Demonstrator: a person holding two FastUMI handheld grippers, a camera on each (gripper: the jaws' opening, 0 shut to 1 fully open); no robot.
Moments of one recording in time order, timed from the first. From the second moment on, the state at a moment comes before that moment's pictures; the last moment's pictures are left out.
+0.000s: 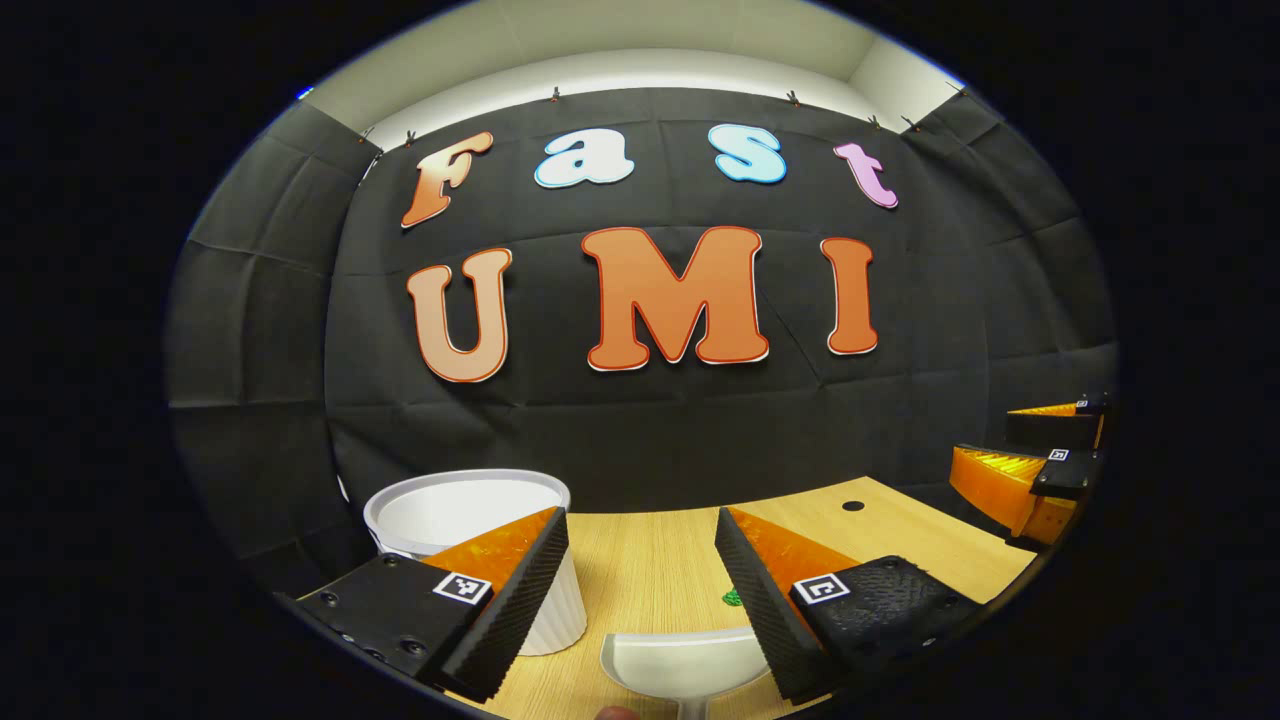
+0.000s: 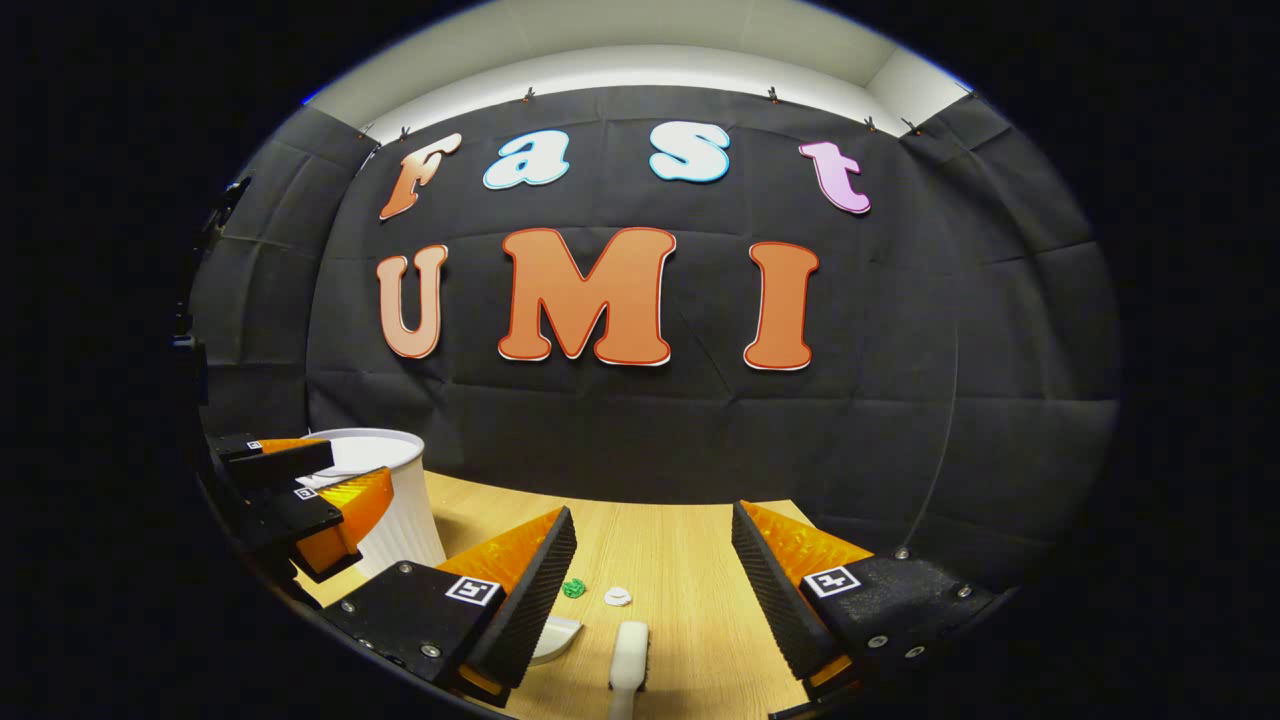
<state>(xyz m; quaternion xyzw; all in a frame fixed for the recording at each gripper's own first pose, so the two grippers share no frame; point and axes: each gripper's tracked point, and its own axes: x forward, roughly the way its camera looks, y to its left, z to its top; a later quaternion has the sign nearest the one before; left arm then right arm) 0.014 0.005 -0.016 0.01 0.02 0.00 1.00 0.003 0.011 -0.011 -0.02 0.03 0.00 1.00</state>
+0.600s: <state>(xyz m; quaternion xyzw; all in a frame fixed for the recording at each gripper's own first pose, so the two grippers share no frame) 0.009 -0.004 -0.079 -0.02 0.11 -0.06 0.99 -0.011 0.030 -0.091 -0.02 0.16 -0.01 0.99</state>
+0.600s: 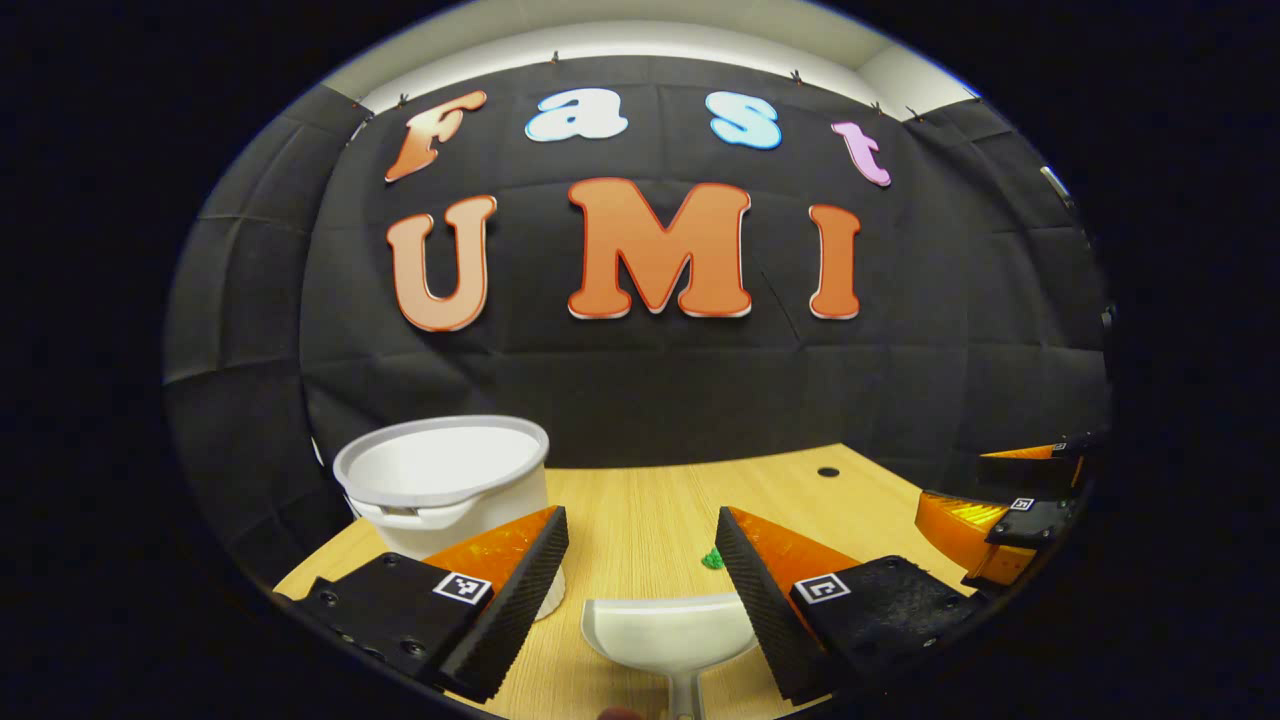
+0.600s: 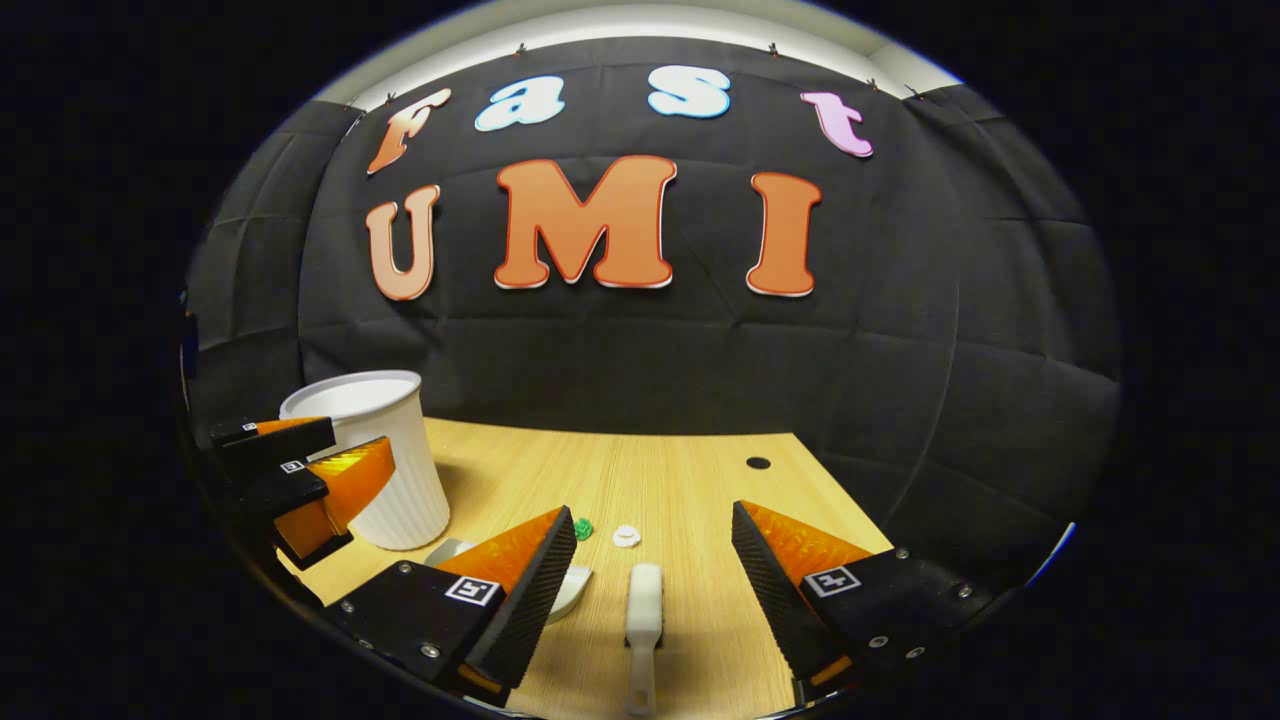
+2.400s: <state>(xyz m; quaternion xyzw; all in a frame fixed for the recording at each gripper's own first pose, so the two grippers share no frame) -0.081 -0.048 -0.302 -0.02 0.65 -0.10 0.75 0.011 0.027 -0.335 -0.02 0.58 0.02 0.82</state>
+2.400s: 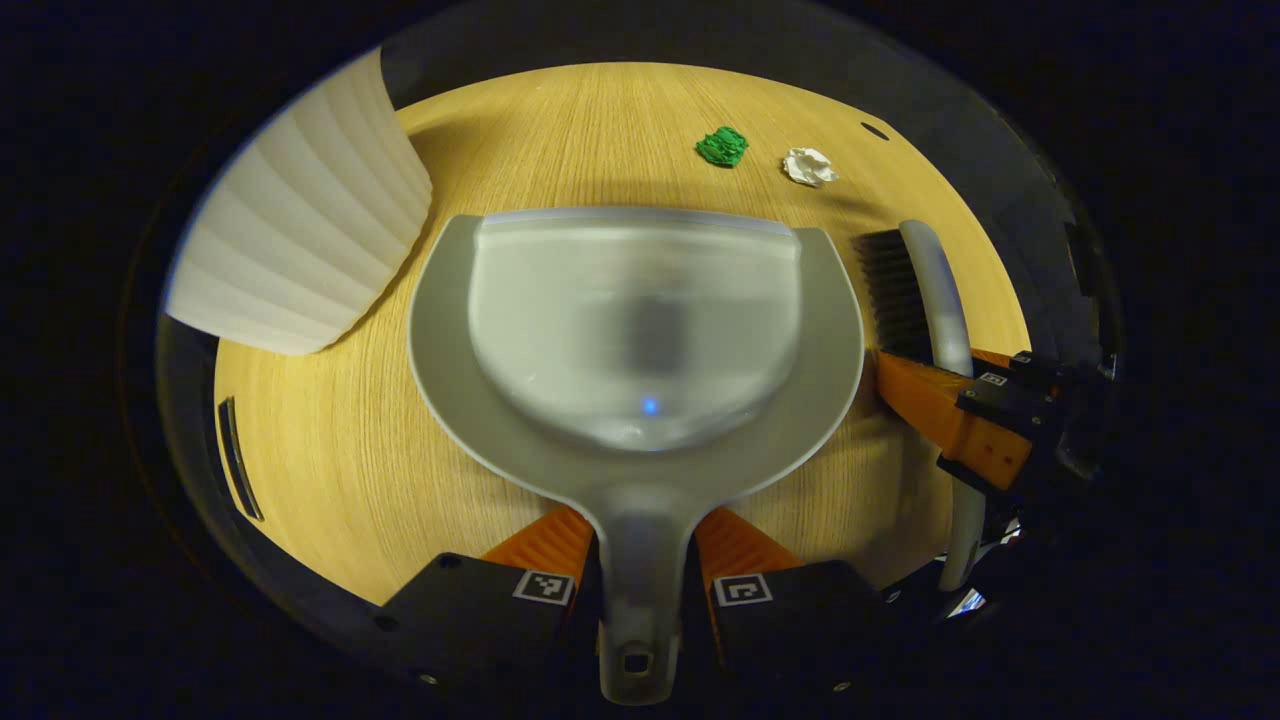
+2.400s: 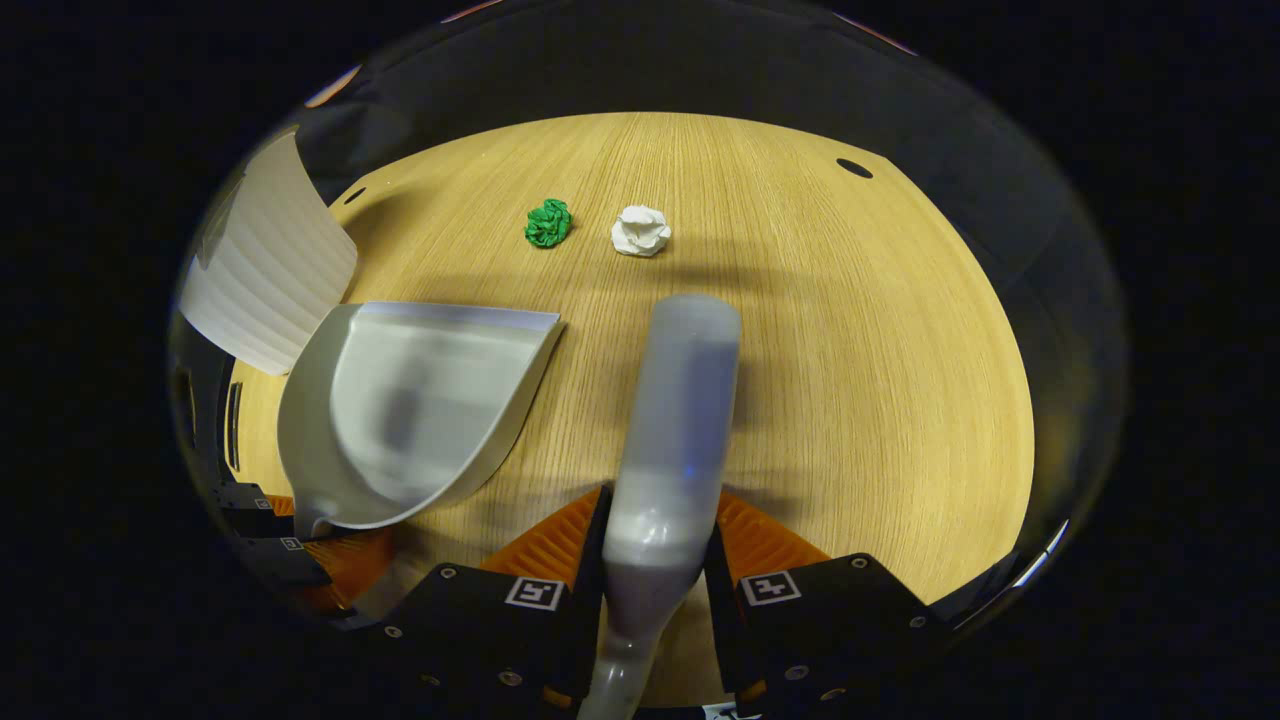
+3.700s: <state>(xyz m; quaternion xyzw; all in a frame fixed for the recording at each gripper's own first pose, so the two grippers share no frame) 0.015 -0.021 -0.319 0.16 0.56 -0.34 0.73 0.152 0.053 -0.323 -0.16 0.59 0.30 0.73</state>
